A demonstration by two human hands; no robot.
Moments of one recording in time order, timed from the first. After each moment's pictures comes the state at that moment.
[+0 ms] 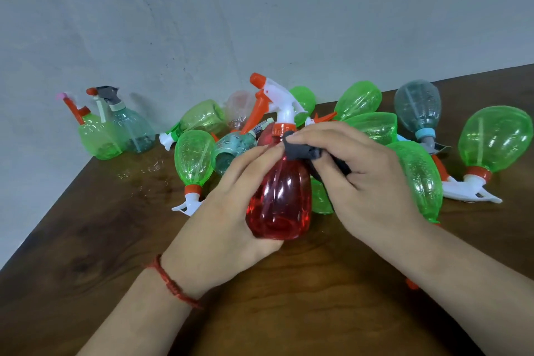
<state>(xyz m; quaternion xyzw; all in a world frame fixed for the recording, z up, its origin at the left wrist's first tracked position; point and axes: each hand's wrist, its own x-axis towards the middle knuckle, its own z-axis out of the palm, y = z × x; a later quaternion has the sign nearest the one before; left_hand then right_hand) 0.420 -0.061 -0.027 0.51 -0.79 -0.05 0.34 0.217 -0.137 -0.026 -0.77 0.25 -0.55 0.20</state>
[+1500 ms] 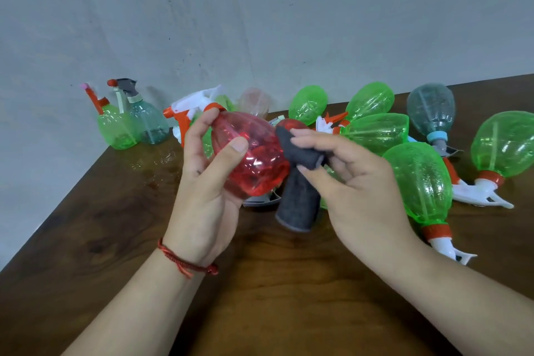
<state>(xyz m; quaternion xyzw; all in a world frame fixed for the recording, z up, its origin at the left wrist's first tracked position) 0.411 -0.063 -0.014 0.38 -0.39 -0.40 0.73 0.240 -0.114 -0.033 -0.64 0.22 -0.57 0.46</state>
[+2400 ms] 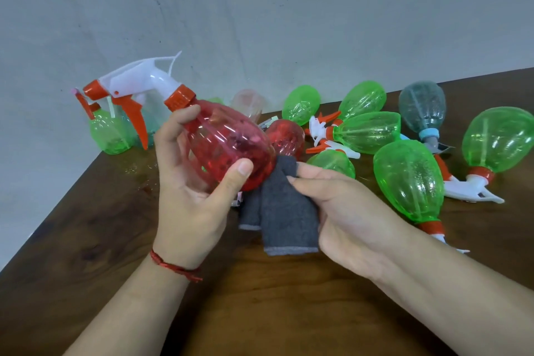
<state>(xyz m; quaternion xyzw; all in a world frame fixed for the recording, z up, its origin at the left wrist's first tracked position) 0.428 -0.064 -0.022 0.45 -0.60 -0.09 0.65 0.244 -0.109 -0.027 -0.38 0.20 -0.34 0.84</state>
